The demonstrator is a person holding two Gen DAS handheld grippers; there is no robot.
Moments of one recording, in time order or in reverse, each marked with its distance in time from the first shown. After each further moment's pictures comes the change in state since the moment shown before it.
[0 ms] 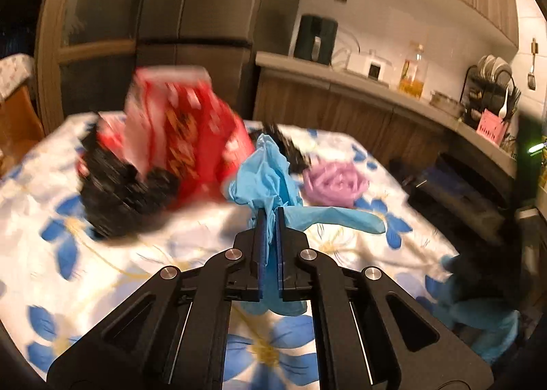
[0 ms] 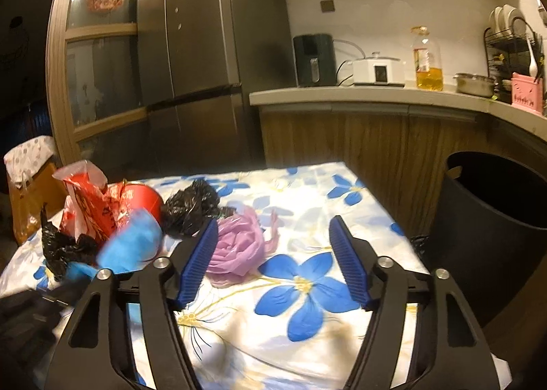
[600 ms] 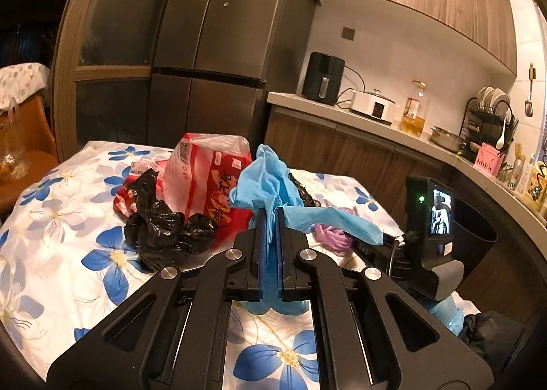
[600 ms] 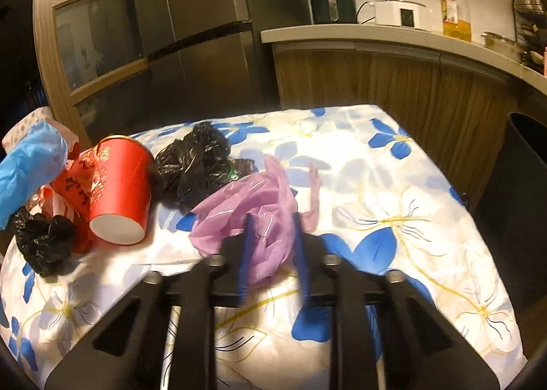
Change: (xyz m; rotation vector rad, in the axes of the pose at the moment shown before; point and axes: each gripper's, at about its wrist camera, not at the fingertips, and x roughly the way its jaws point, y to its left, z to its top) left arm -0.047 0.023 0.025 -0.039 -0.121 0.007; right arm 0.069 0.017 -0.009 0.005 0.238 0.053
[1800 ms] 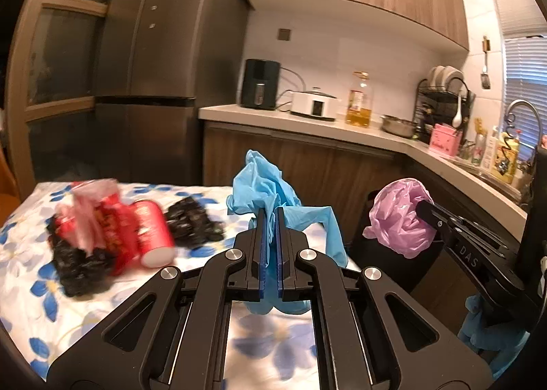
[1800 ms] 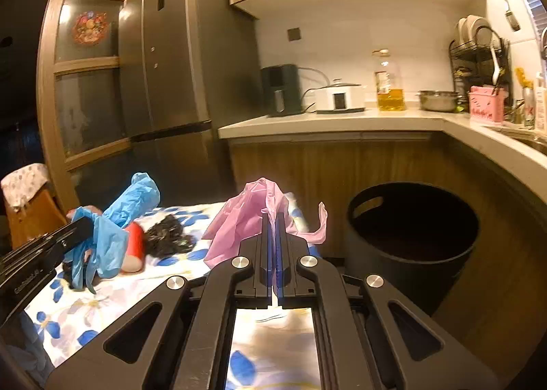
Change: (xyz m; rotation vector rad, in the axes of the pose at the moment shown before) left arm 0.006 -0.129 0.020 0.149 -0.028 -0.177; right arm -0.202 -0.089 0.000 0.049 -0.357 -0.152
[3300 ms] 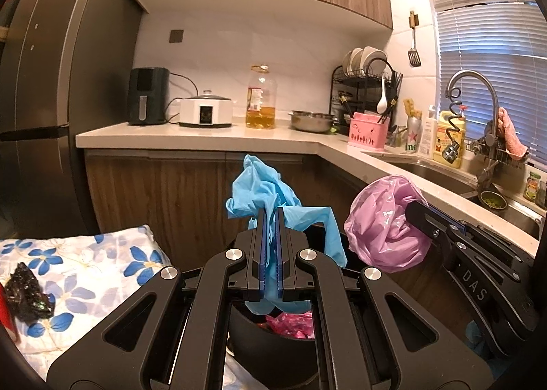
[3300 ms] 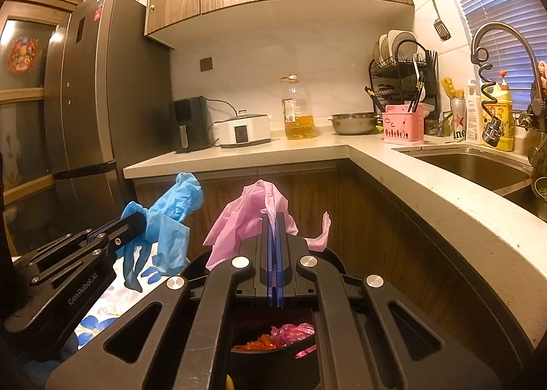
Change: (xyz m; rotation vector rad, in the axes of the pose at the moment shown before) left arm 0.147 -0.193 0.027 0.135 -0.024 -0.330; right arm 0.015 -0.147 0.035 0.059 -0.108 -0.286
